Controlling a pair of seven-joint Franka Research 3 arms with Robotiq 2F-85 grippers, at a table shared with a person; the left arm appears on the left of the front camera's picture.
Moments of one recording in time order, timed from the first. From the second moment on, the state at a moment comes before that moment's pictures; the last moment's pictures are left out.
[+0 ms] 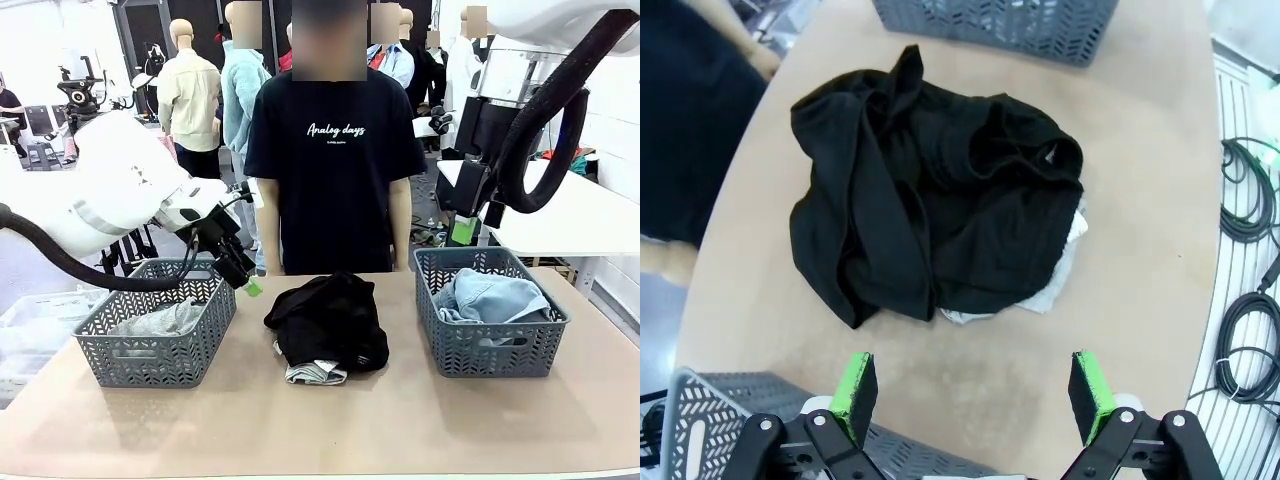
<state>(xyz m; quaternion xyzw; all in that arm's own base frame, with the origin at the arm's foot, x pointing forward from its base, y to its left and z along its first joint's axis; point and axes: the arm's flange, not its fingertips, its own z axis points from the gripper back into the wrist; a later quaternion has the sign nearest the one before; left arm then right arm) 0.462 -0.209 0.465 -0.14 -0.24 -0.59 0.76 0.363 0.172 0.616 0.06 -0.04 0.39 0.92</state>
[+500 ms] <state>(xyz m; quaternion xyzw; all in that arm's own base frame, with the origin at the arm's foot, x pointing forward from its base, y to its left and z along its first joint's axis) 0.455 -0.209 0.475 -0.13 -0.25 -0.59 0.76 0.363 0.172 0.616 0.06 -0.04 0.39 0.92</state>
